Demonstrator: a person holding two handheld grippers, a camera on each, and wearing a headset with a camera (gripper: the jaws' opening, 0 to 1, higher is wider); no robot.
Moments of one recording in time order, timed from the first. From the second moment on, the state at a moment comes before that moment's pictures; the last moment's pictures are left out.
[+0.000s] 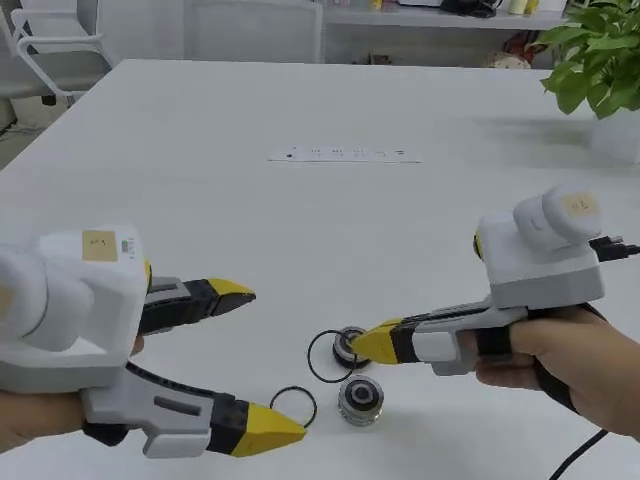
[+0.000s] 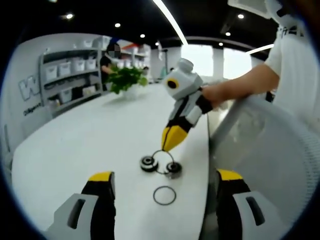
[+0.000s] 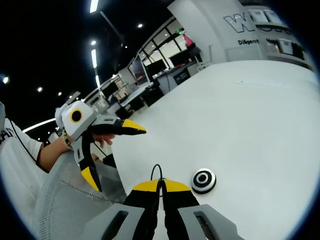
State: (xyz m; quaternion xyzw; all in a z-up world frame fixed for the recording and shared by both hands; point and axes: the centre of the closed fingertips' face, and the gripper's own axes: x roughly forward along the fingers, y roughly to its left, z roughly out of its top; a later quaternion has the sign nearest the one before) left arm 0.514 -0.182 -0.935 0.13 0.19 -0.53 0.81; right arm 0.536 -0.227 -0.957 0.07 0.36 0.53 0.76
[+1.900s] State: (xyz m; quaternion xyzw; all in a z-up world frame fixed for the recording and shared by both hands) left arm 0.492 -0.167 -0.984 0.15 0.30 -0.54 0.77; right arm 0.504 -0.196 -1.016 -0.06 0.40 0.56 0.72
